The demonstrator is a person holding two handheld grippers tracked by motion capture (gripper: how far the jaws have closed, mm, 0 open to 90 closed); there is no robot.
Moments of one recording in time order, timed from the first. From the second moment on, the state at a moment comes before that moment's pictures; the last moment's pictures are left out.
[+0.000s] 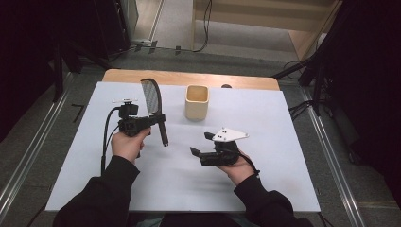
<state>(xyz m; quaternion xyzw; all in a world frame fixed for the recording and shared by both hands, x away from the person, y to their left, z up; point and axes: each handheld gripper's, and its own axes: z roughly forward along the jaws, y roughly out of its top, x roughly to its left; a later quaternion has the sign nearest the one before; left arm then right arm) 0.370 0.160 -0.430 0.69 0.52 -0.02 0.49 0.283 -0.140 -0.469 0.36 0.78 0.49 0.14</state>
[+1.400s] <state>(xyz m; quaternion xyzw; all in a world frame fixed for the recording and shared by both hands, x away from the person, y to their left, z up) 0.369 0.161 -0.429 0.70 0.51 -0.01 0.50 0.249 -0.224 -0.479 0.39 0.78 0.47 0.16</state>
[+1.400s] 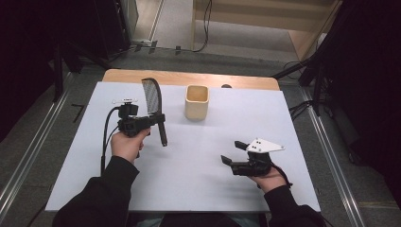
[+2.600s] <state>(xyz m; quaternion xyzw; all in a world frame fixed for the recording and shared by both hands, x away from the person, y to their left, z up) 0.393 0.132 -0.410 0.72 0.47 -0.03 0.52 0.237 -0.261 -0.482 0.42 0.77 0.45 0.17</state>
